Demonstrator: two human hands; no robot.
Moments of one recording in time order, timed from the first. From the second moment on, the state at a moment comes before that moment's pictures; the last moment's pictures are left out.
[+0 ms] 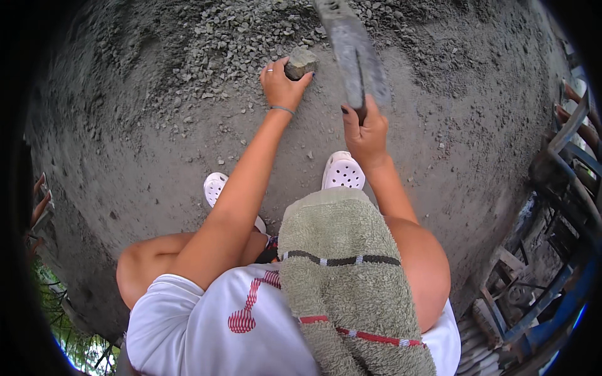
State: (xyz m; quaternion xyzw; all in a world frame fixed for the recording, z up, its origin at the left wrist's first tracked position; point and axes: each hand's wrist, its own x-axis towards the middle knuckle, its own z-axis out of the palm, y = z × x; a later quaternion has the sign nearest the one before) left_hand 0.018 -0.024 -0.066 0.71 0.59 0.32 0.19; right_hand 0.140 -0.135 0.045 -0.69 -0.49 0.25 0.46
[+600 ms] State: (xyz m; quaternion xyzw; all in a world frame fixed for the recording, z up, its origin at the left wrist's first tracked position) left_hand 0.021 -0.026 -0.066 0.71 0.59 0.32 0.20; right_hand 0.141 -0.136 0.025 -0.73 -0.47 0.31 0.40
